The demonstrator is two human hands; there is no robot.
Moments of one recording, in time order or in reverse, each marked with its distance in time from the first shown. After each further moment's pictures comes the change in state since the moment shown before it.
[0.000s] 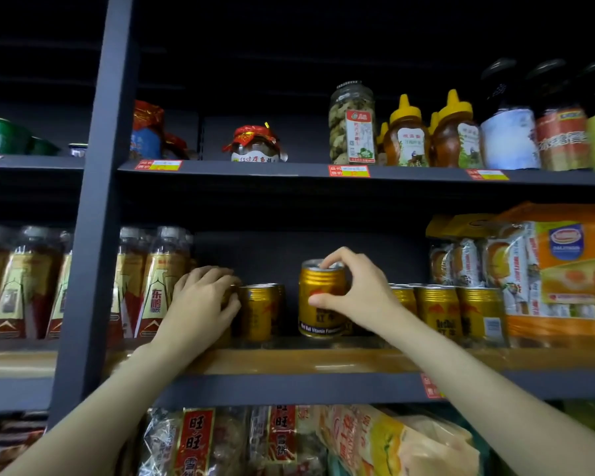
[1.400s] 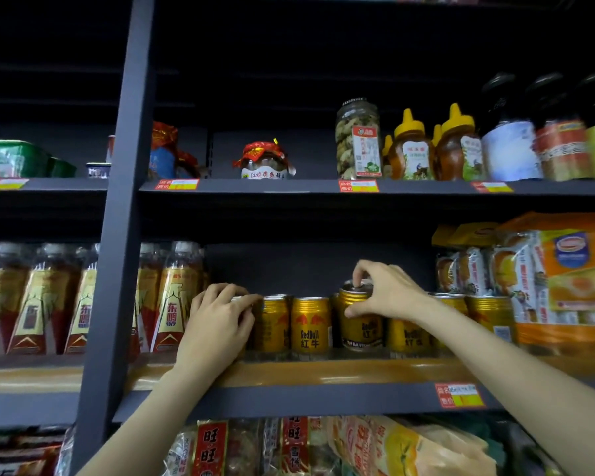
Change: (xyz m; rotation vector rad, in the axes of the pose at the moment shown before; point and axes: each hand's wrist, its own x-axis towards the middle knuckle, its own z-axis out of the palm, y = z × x) left_hand -0.006 -0.006 0.011 0.095 0.075 0.065; right_hand 0.026 0.013 -0.023 -0.378 -0.129 0.120
